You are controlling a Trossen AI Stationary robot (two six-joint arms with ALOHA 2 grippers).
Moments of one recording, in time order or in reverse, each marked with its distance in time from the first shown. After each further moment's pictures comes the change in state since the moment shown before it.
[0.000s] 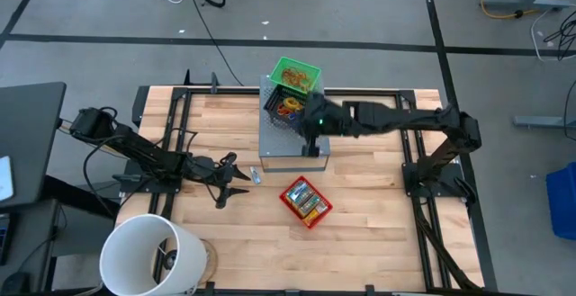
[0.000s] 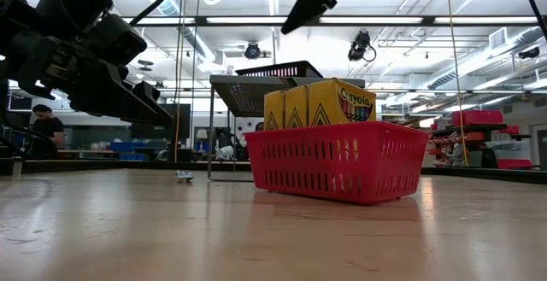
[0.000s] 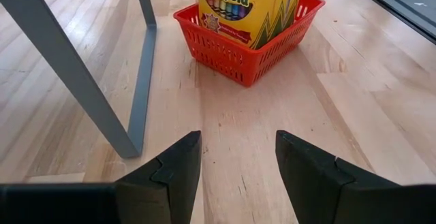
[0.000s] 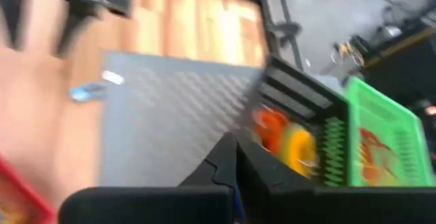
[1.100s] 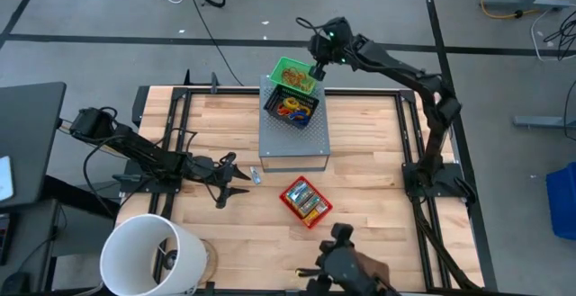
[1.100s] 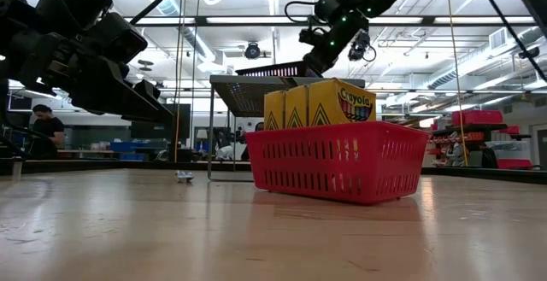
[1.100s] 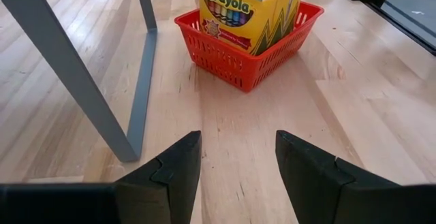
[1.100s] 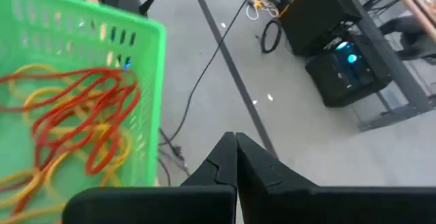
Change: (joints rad) left arm 0.000 0.000 -0.001 0.017 0.000 -0.017; right arm -0.609 0.223 0.175 0.167 -0.195 -0.233
